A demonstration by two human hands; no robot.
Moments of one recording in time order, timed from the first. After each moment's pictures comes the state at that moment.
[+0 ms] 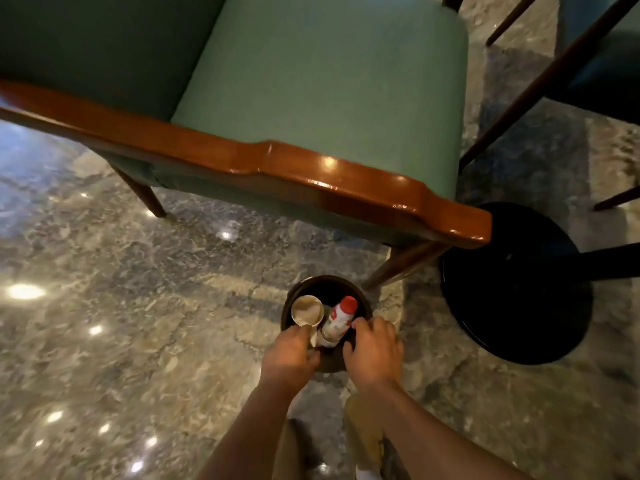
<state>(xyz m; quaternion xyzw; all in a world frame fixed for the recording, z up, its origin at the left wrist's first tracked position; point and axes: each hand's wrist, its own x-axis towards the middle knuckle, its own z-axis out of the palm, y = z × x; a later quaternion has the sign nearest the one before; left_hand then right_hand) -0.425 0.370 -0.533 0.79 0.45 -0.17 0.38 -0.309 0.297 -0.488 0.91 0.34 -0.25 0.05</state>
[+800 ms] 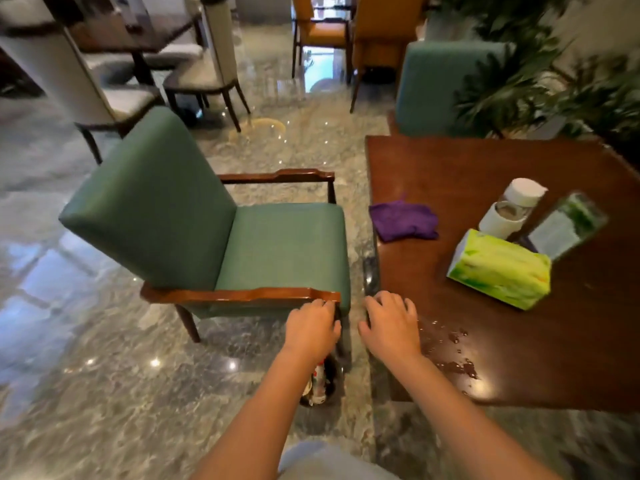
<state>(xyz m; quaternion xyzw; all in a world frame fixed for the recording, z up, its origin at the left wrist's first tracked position) -0.379 0.298 -0.034 0.96 0.27 -0.01 0.12 -0.288 0.188 -0.031 0.91 0.40 -0.01 -0.11</state>
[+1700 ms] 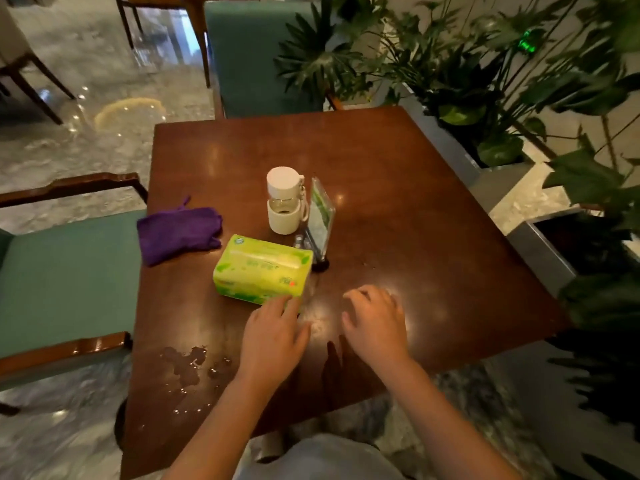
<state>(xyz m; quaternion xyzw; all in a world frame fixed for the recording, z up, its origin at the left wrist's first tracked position) -0.087 0.031 -0.054 0.97 0.11 0.13 0.16 -0.002 -0.120 -0.020 0.96 0.25 -0.04 -0.14</state>
